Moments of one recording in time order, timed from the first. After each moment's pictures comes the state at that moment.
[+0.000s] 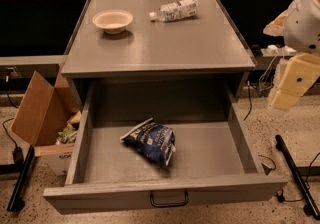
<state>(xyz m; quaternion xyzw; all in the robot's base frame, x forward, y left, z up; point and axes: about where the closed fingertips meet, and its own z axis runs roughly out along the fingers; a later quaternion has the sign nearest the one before) 0.438 -0.217 0.977 -0.60 0.78 -0.03 0.16</state>
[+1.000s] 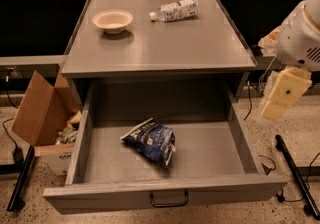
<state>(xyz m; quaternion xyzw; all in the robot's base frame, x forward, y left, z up) 0.437 -0.212 0.951 -0.59 0.79 0.00 0.17</state>
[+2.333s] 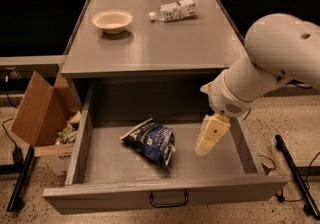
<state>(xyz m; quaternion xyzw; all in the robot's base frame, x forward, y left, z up) 0.470 -0.125 0.802 -0.61 0.77 0.09 0.19</state>
